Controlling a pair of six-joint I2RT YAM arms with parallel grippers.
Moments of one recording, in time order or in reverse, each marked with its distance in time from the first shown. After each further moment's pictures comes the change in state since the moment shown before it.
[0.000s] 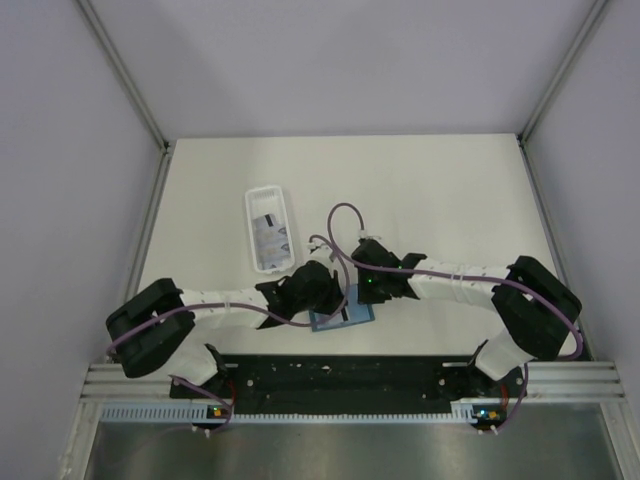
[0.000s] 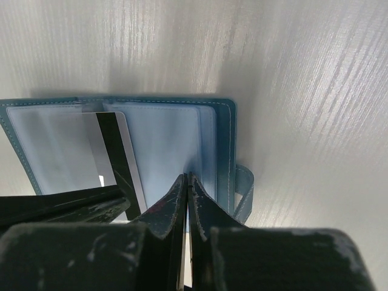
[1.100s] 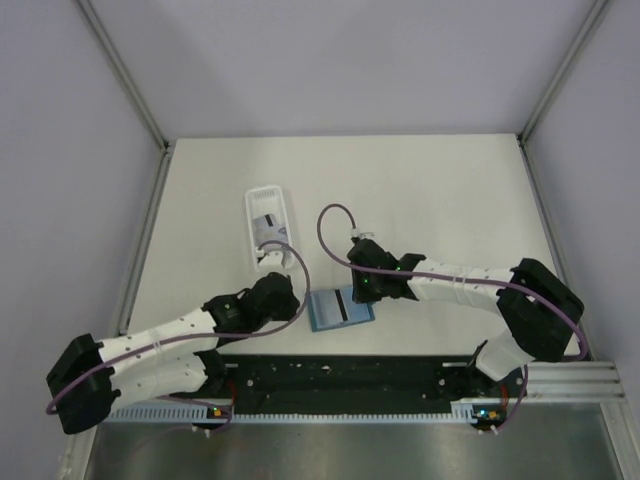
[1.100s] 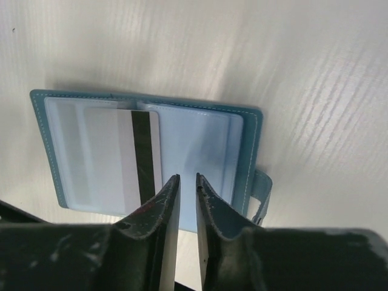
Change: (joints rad) left arm 0.039 -0.443 -0.147 -0.459 -0.253 -0.080; right arm 0.034 -0.020 0.026 0.019 0.006 -0.071
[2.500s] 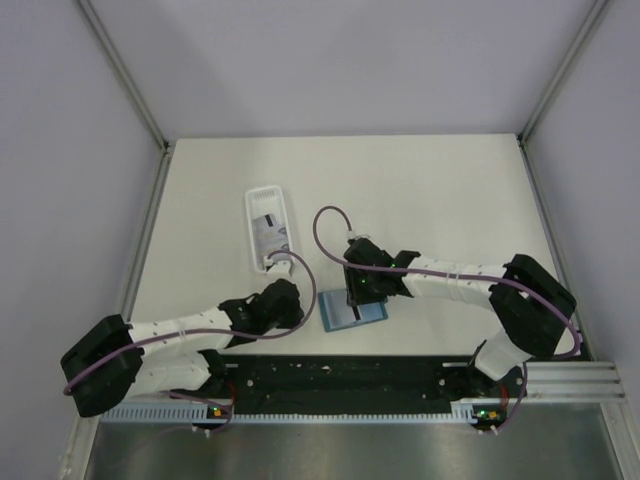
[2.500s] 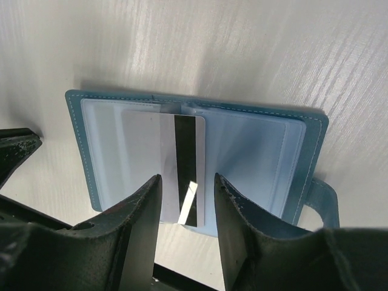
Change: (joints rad) left arm 0.000 0.124 -0.068 0.163 0.051 -0.007; right arm 0.000 0.032 0.041 -0.072 -0.024 -0.002
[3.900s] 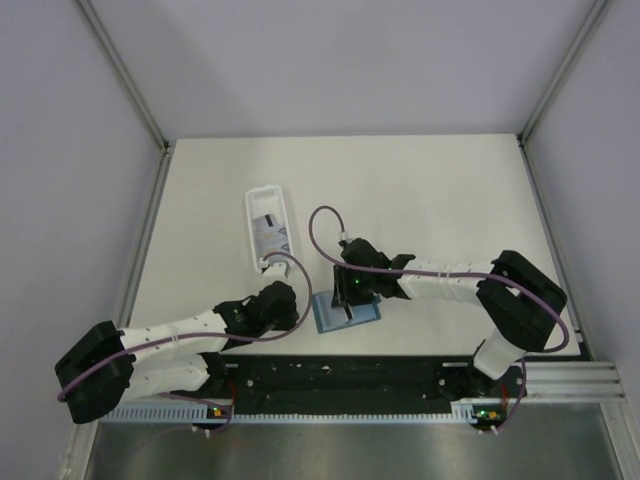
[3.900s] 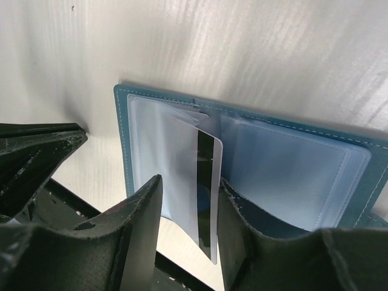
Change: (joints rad) left arm 0.000 -0.052 -0.011 -0.059 -0.019 0.000; right arm 0.000 0.069 -0.031 0.209 -0.176 0.045
